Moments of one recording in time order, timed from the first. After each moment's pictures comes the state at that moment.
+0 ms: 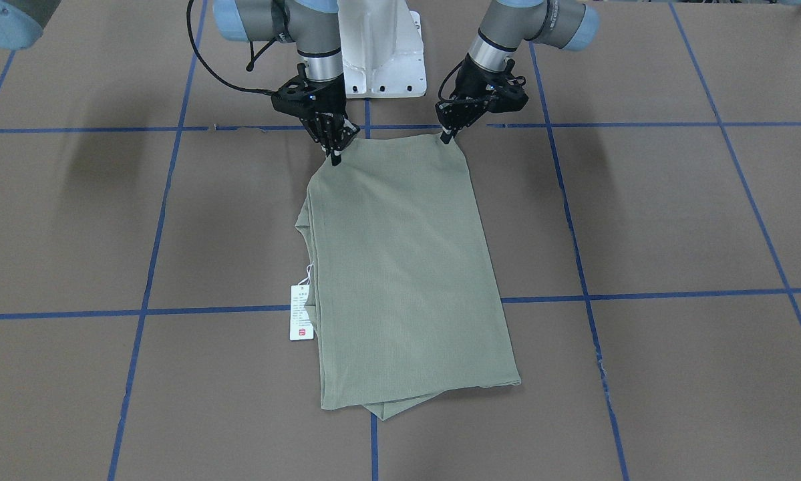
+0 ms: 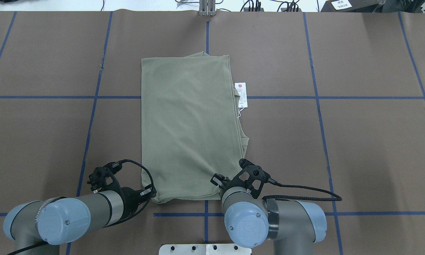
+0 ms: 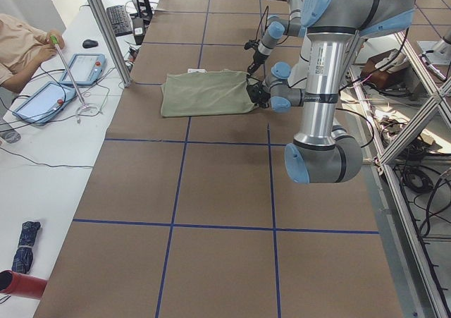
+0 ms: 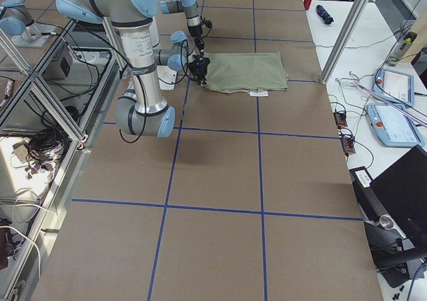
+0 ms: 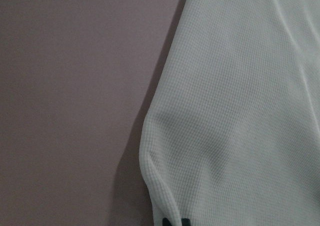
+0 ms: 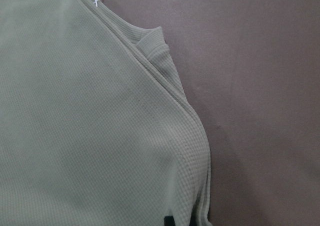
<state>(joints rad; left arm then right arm) -0.17 -1.74 -1.95 -2.16 -1.45 -1.92 0.13 -1.07 1.81 -1.48 1.26 2.10</state>
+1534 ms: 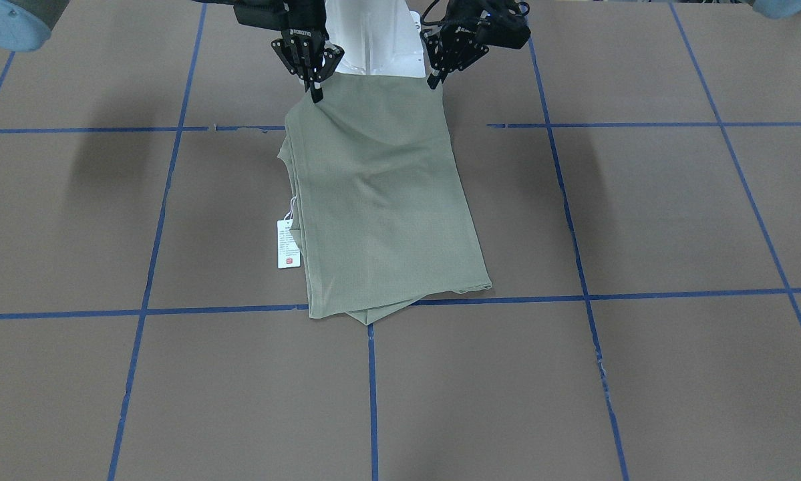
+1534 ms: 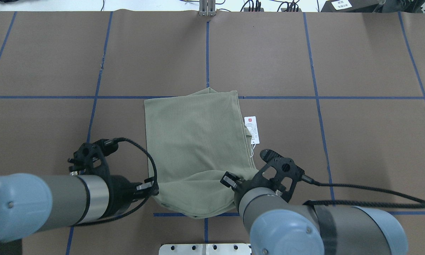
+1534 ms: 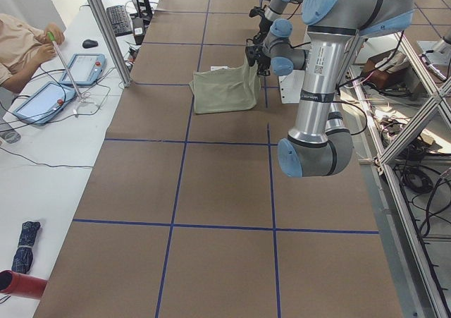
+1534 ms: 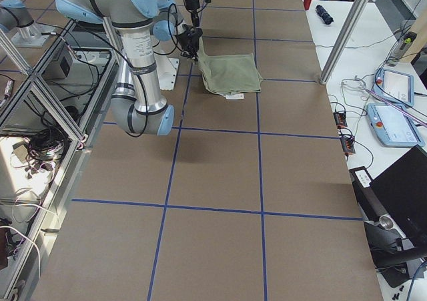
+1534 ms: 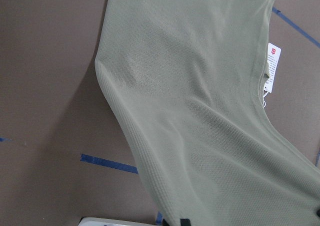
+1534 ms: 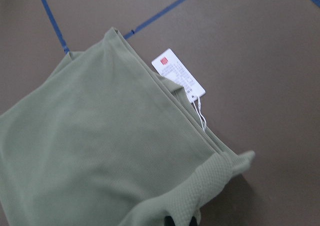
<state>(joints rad) -0.31 -1.89 -2.22 -1.74 -1.62 -1.69 0.17 -1.04 2.17 -1.85 1.27 2.01</state>
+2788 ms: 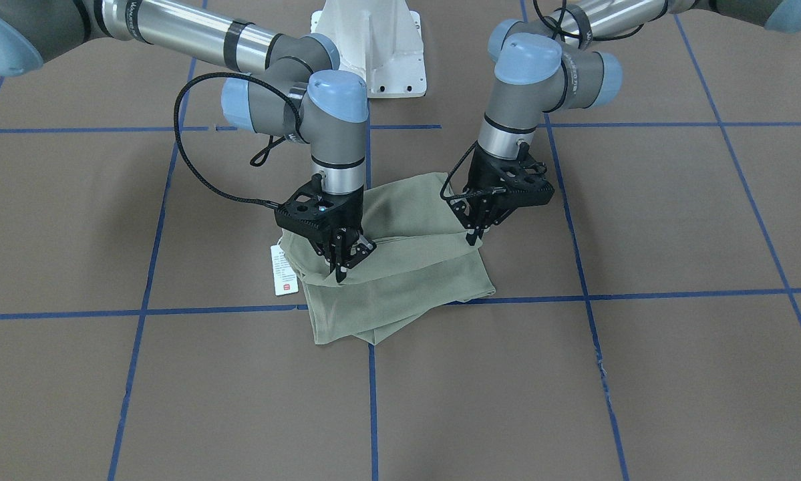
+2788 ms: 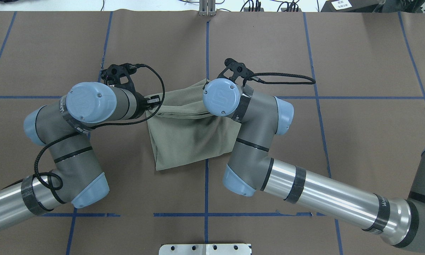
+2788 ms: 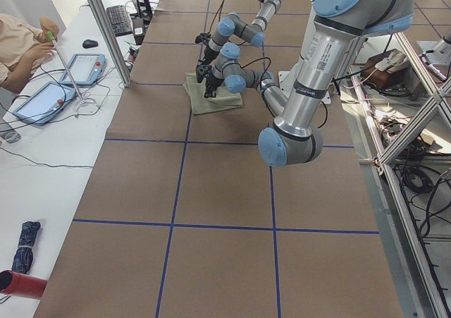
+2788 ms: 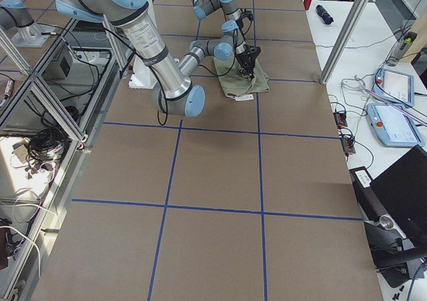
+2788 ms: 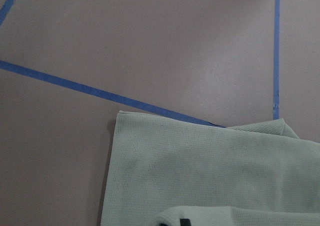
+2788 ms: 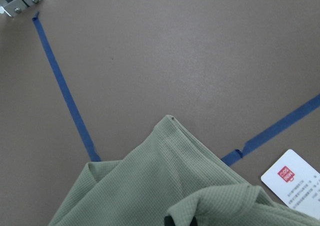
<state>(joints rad) -0.58 -2.05 -1.72 -1.93 -1.61 -1.43 0.51 -0.75 1.41 -1.42 1.43 1.79</state>
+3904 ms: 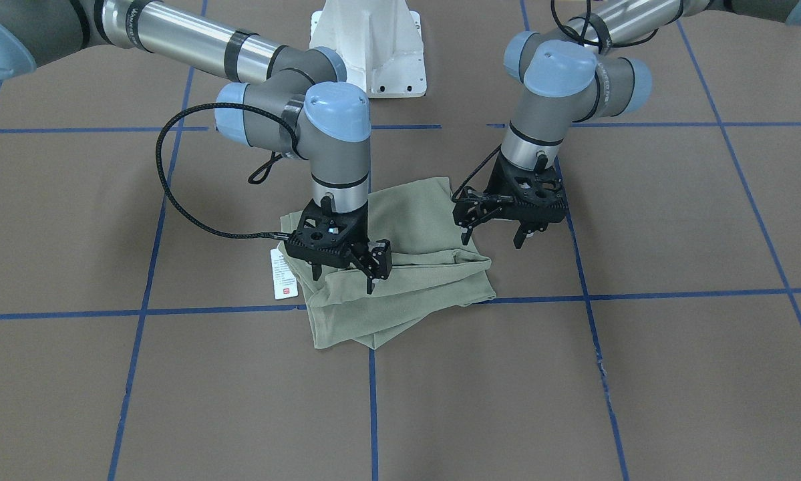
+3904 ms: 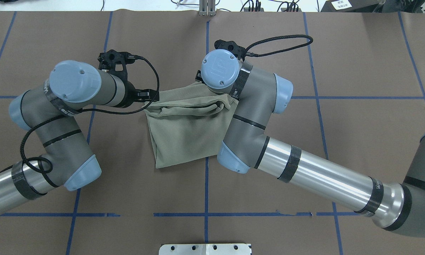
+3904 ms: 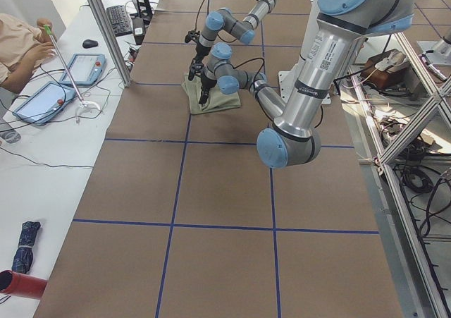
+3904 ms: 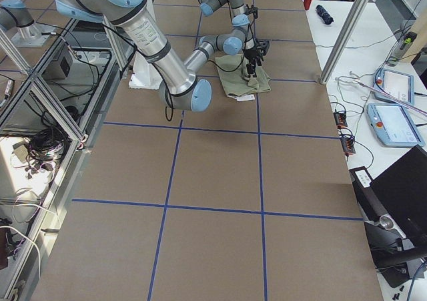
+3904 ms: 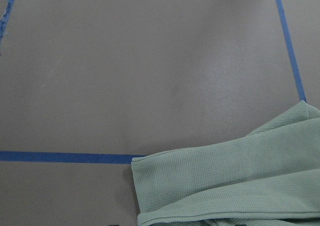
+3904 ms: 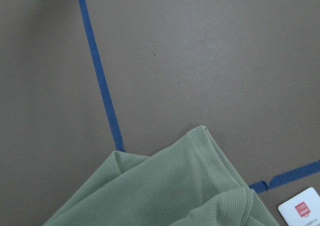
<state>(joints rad) -0.66 -2.05 -1.72 -1.94 -1.75 -1.14 0.56 -0.69 1.36 -1.43 1.56 1.51</state>
